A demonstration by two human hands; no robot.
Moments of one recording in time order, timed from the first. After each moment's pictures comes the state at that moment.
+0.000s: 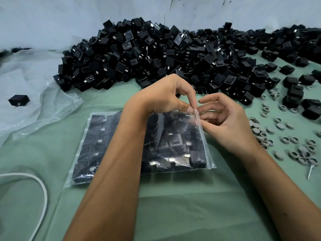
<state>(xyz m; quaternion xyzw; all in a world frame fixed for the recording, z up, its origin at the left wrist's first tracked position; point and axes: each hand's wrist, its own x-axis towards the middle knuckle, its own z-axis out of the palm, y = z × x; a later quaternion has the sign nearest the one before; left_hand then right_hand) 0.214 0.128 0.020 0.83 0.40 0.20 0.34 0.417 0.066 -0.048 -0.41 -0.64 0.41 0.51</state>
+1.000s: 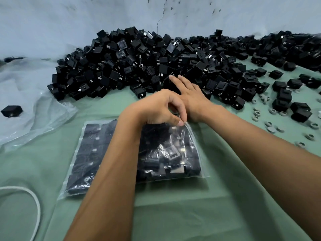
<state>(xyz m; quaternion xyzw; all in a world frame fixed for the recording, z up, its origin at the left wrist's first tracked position) 0.215 0.130 0.012 0.82 0.42 0.15 0.37 0.388 0.192 -0.045 -0.50 -0.87 -0.05 0.03</state>
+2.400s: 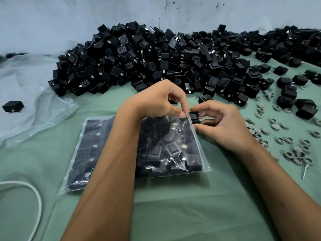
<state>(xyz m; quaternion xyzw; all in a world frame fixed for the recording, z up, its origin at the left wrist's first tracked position) 0.211 0.130 0.018 0.83 0.41 0.18 0.34 0.434 0.082 -0.053 -0.43 -0.69 0.37 0.44</state>
